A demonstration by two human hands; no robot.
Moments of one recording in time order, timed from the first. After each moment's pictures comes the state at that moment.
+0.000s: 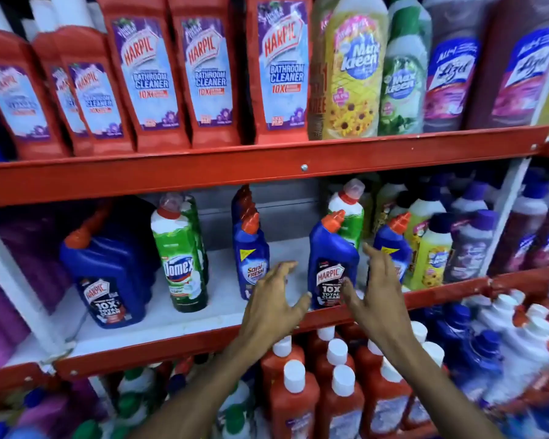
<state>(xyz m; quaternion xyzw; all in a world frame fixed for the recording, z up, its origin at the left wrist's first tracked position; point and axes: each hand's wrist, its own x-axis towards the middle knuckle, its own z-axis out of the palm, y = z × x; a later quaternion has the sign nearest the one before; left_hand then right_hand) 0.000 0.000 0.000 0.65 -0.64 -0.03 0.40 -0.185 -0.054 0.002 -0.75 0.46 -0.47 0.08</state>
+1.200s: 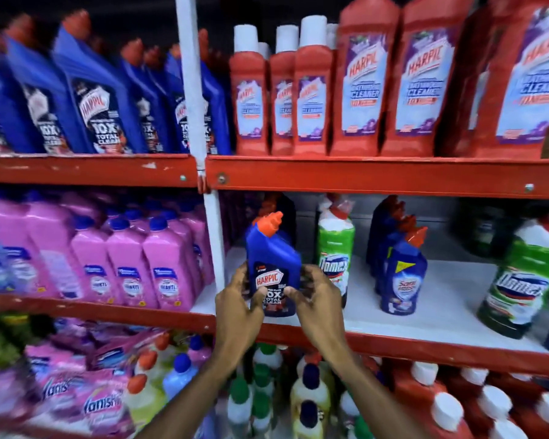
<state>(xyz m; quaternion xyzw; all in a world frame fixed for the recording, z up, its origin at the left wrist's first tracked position) 0.236 0.171 -0.008 0.70 -0.40 0.05 0.59 0.119 0.075 0.008 -0.77 0.26 -0.44 0.38</state>
